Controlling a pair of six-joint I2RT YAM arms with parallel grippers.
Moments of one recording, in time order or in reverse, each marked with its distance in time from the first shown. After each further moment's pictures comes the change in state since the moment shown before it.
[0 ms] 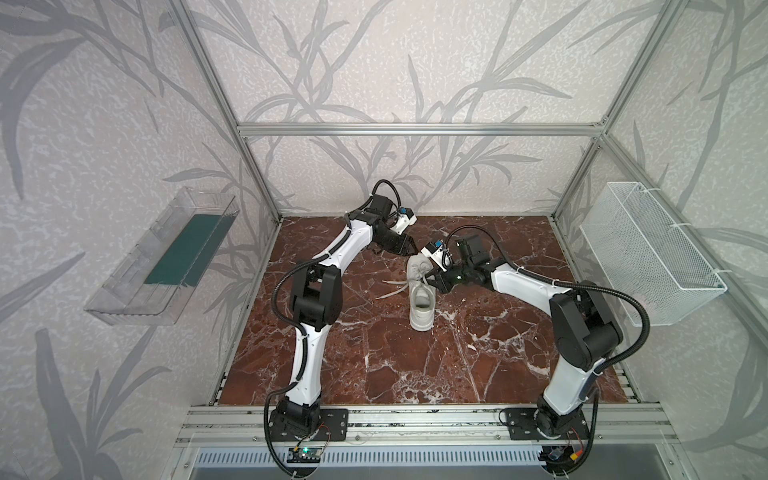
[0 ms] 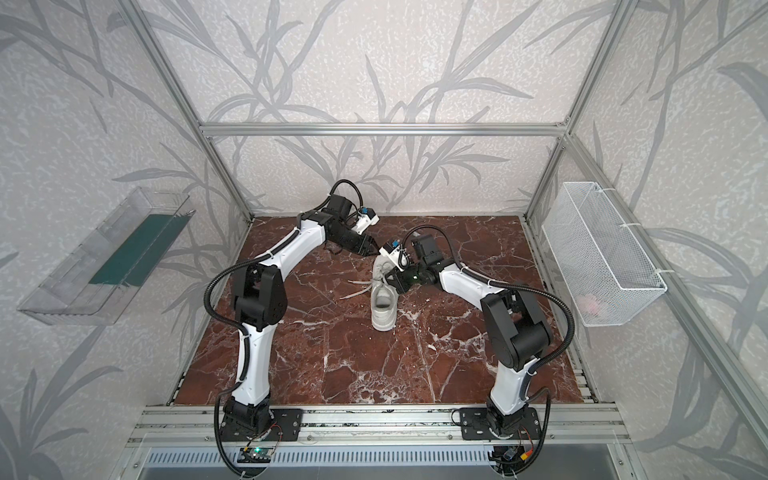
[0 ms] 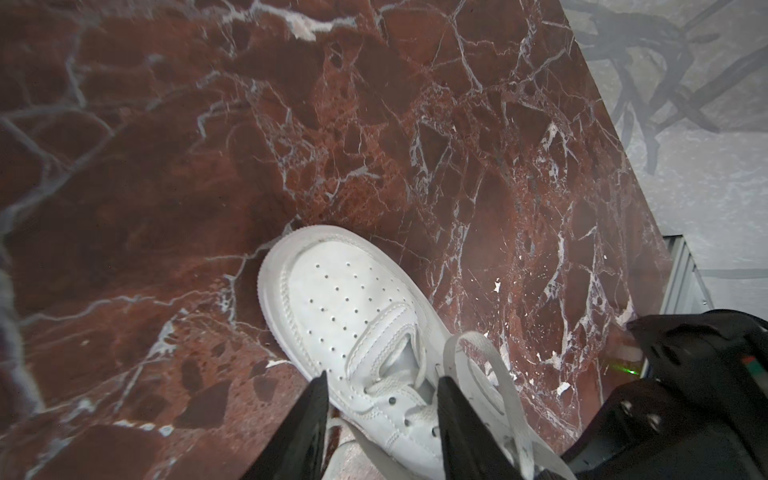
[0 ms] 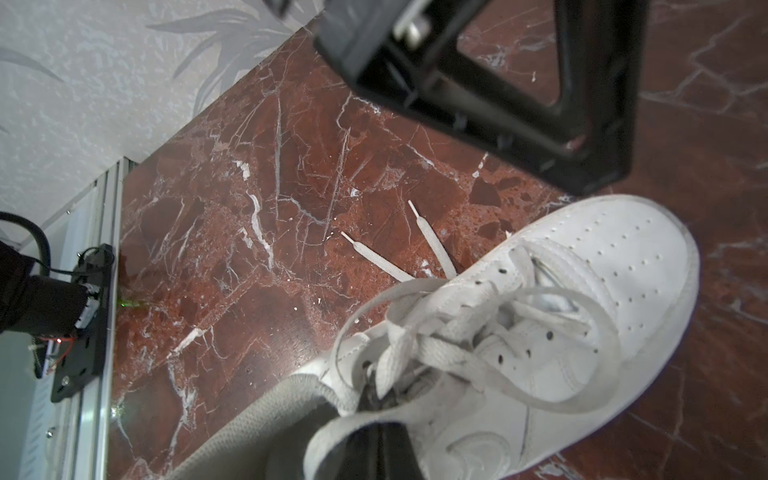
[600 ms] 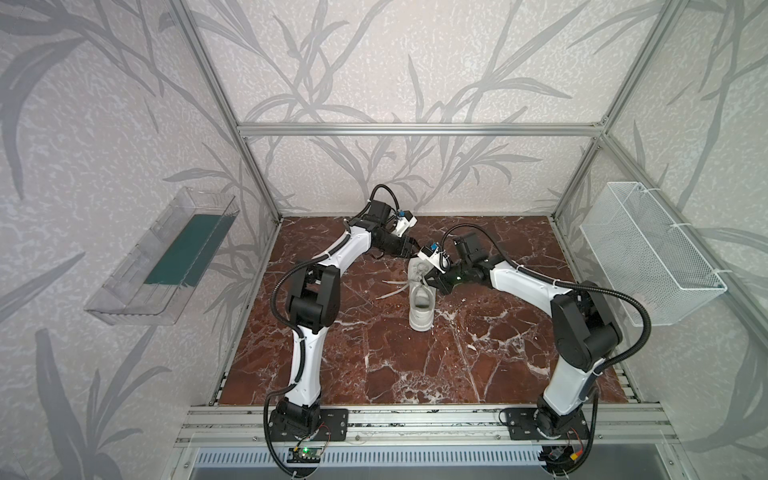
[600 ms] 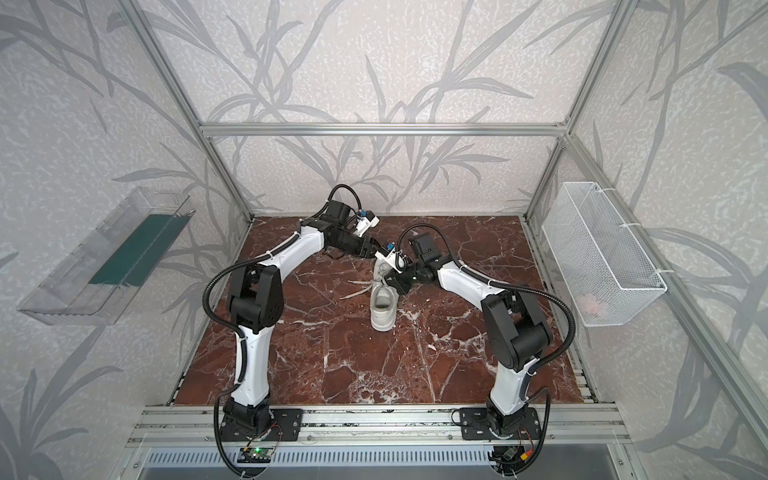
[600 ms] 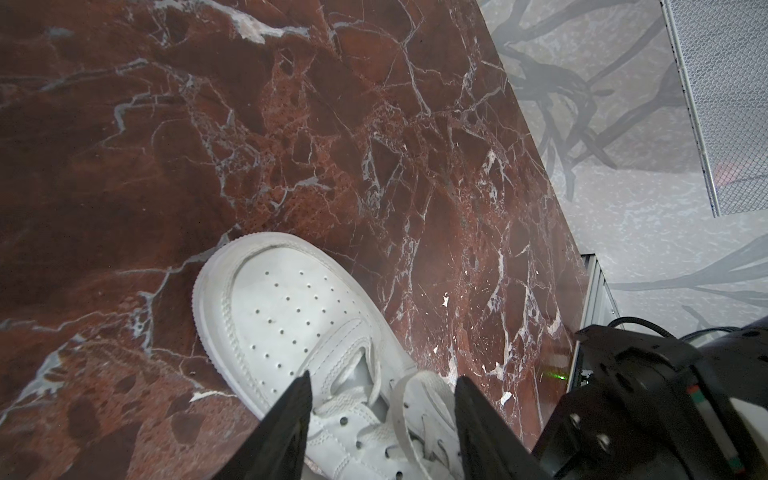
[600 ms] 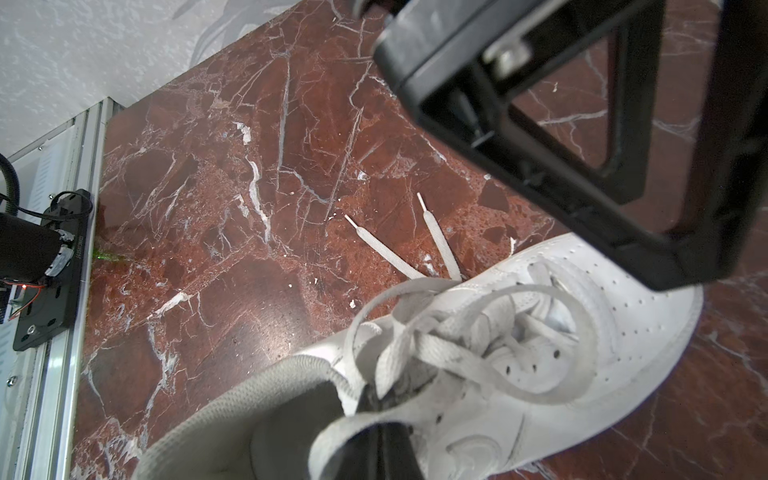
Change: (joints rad) left arm 0.000 -0.039 -0.132 0.170 0.145 -0.118; right arm 0.013 0.000 0.040 -0.092 0.025 -0.134
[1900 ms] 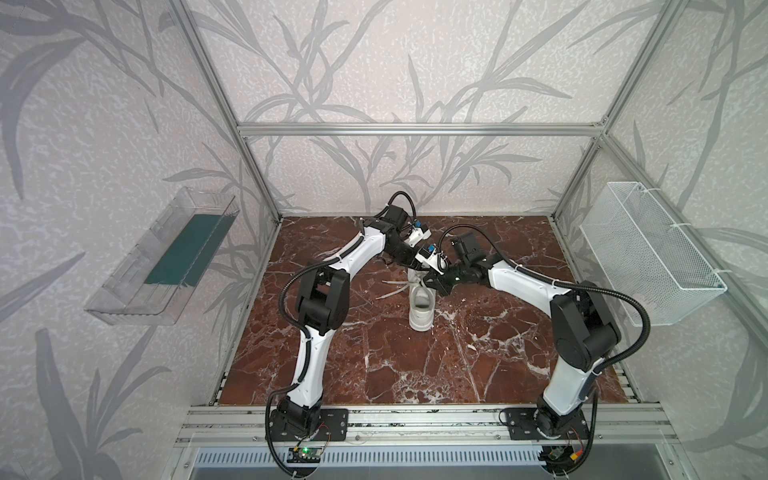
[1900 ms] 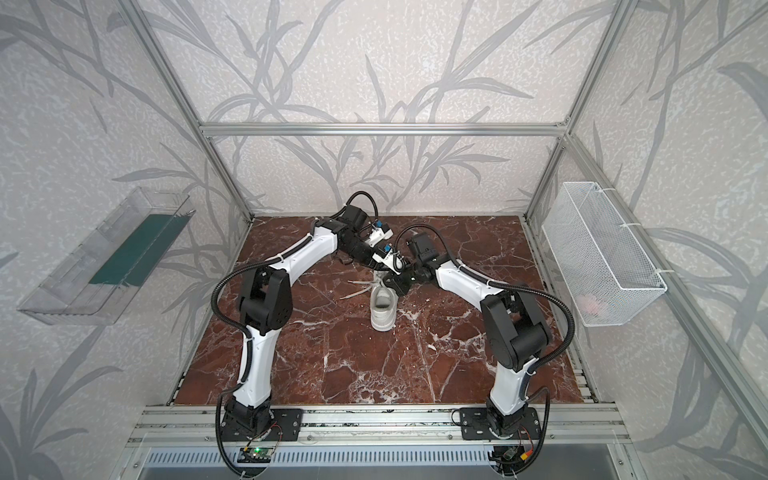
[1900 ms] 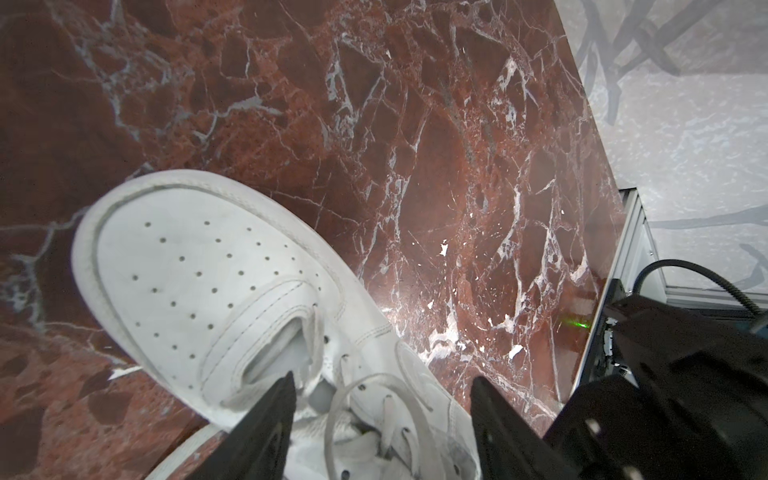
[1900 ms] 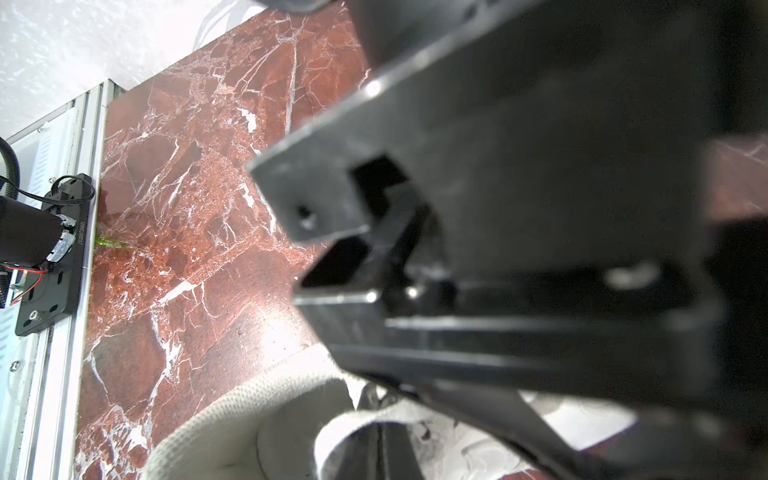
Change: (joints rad) left arm -0.098 0.035 0.108 -0.239 -0.120 0.145; right arm 0.013 0.003 0.021 -0.045 0.008 -0.026
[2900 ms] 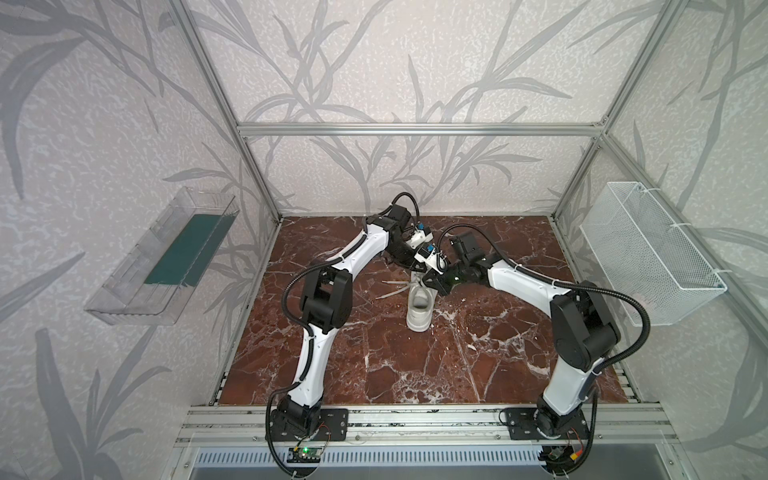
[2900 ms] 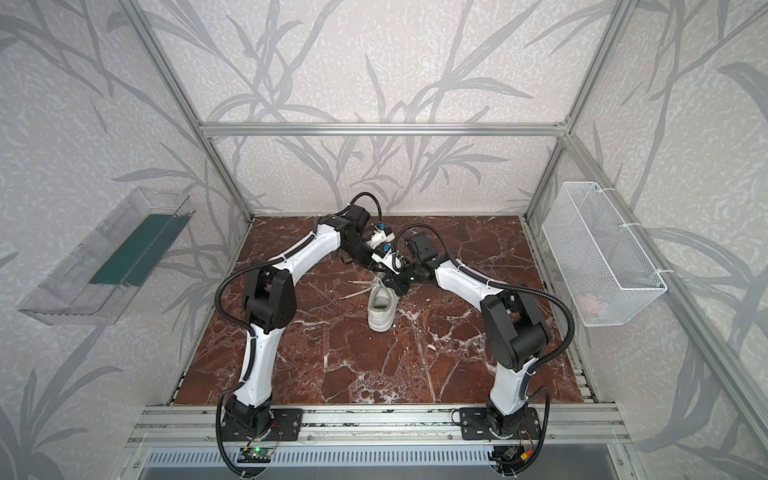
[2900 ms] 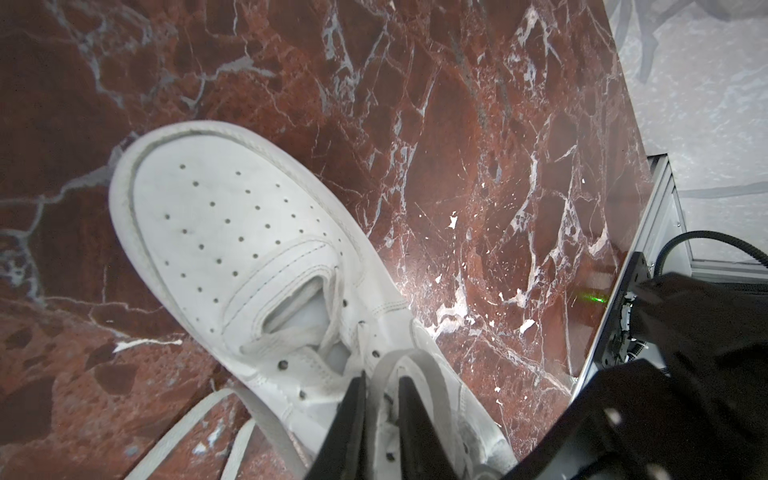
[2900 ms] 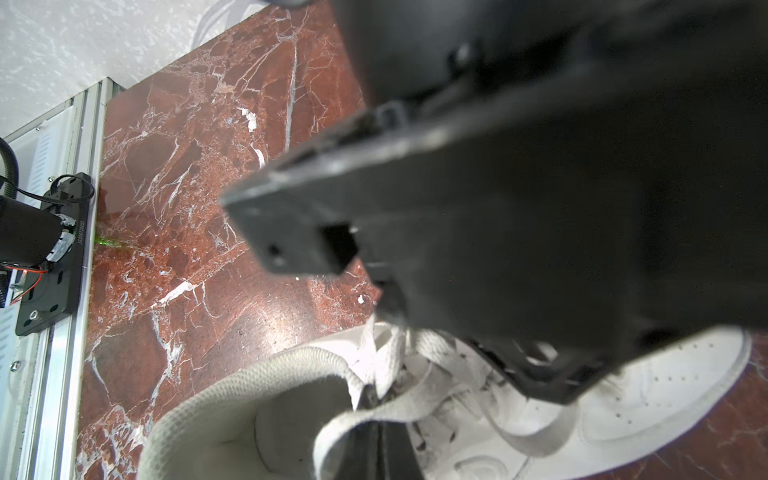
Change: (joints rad) left arm -0.009 0.029 0.077 -0.122 -0.032 0.047; right arm 0.005 0.001 0.010 -0.010 0.008 0.000
